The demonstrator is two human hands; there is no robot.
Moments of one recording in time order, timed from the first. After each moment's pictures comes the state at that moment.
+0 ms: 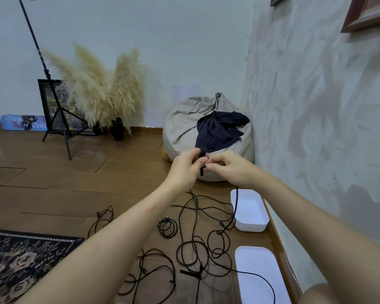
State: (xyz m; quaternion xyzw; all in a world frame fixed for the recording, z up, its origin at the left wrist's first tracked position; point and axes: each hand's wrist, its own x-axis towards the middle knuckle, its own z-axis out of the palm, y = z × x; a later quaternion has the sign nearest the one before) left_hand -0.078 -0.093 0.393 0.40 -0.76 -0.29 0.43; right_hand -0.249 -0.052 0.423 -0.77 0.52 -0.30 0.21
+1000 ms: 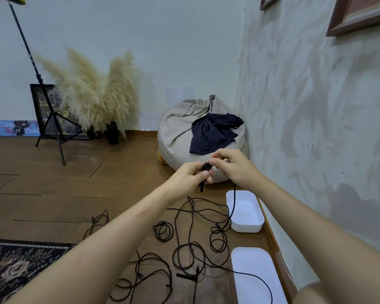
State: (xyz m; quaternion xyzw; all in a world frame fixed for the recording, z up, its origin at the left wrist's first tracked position) left_hand -0.084 -0.076 0.396 0.31 -0.78 -0.44 0.32; right_hand -0.272 -0.049 0.414 -0.70 0.54 -0.41 0.21
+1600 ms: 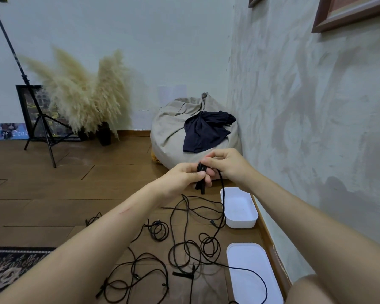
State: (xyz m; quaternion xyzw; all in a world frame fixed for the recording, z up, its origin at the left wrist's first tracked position) left_hand -0.085 -0.071 0.401 0.27 -0.72 -0.59 0.25; right_hand -0.271 -0.033 0.420 -0.60 0.52 -0.47 0.39
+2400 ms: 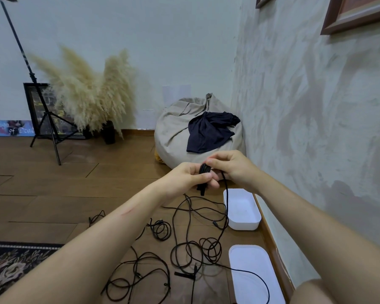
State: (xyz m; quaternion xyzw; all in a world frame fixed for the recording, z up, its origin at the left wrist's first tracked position) left_hand -0.077 -0.066 0.408 0.27 -0.73 -0.57 0.26; right_hand -0.271 -0.031 0.424 -0.63 0.49 -0.45 0.41
